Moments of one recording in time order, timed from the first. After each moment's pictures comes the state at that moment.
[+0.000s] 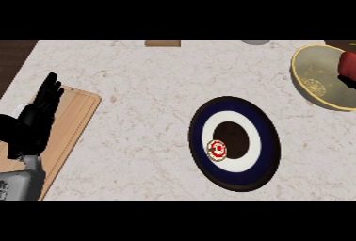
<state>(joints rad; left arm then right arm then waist) -0.15 0.29 0.09 -1.54 0.01 0.08 0.12 -0.59 -0.67 -0.25 -1.17 0.49 0.23 -0.21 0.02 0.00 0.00</state>
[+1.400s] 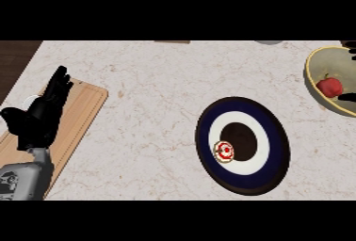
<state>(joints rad) -0.21 0.26 0.08 -1.52 -0.01 0.07 0.12 -0.92 -0.76 -0.32 -0.19 0.60 0.23 -0.61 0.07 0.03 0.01</state>
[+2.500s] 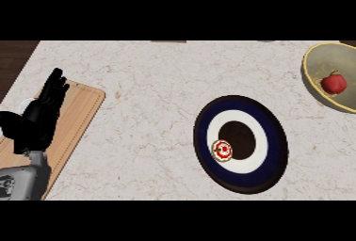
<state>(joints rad) -0.19 0.26 0.10 -1.53 0.00 0.07 0.11 -0.81 -1.03 -0.65 -0.07 0.26 0.66 -0.50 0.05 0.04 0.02</state>
